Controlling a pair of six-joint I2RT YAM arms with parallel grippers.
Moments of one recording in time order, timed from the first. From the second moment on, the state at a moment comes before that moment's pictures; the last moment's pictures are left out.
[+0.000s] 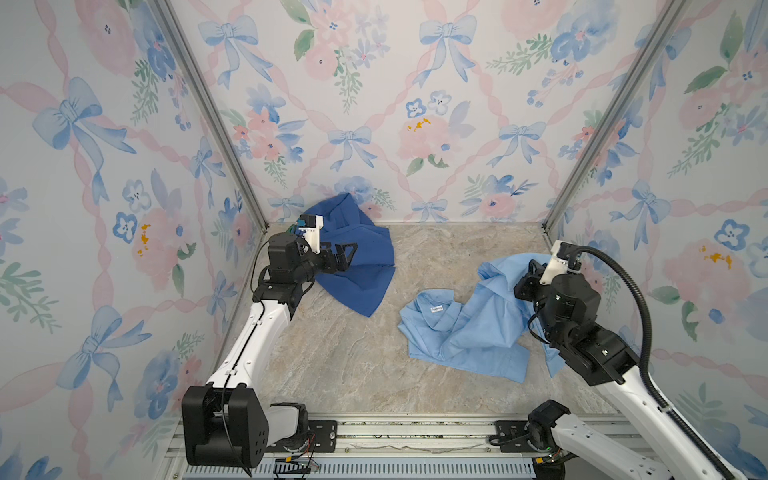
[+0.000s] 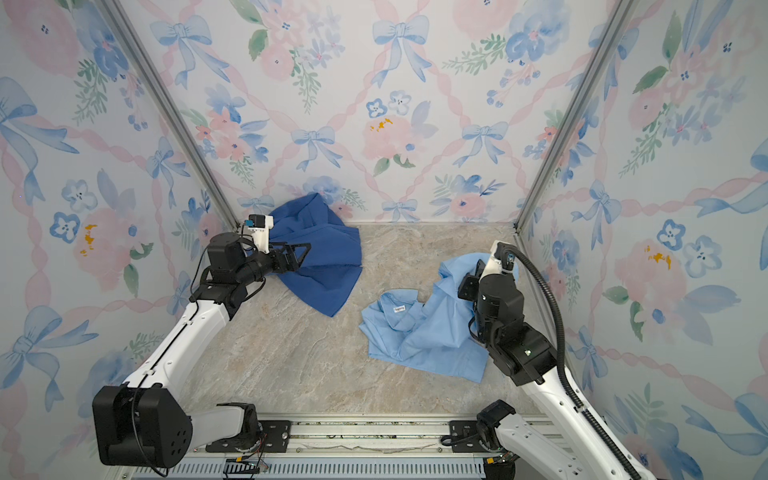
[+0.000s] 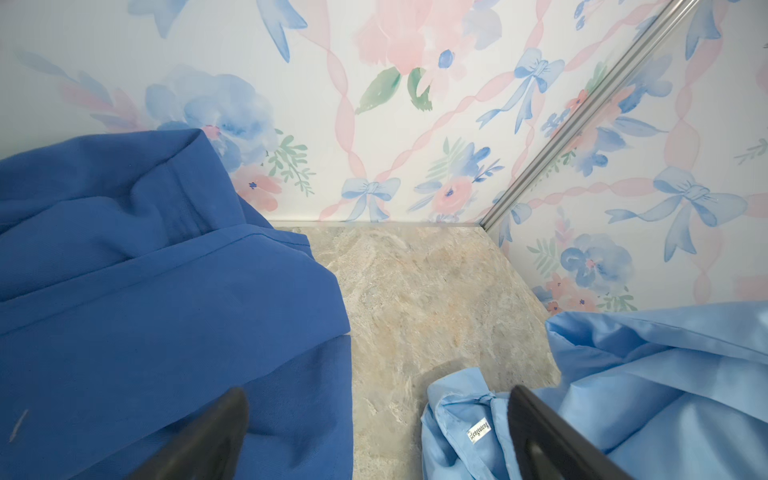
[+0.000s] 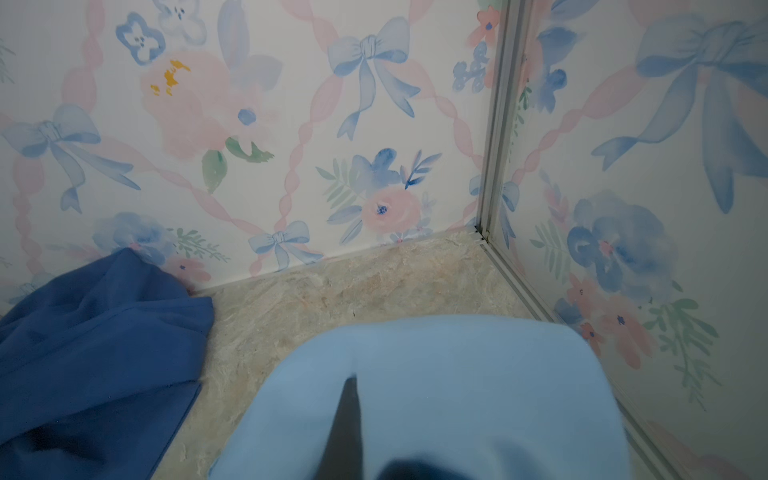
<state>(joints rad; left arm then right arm) -0.07 1.27 0.99 -0.04 0.55 -0.28 0.53 0.87 0.95 -0.43 0.62 0.32</state>
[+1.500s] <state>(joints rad) -0.27 0.87 0.76 -0.48 0.34 -0.25 0.99 1.67 1.06 -0.55 0.47 0.17</state>
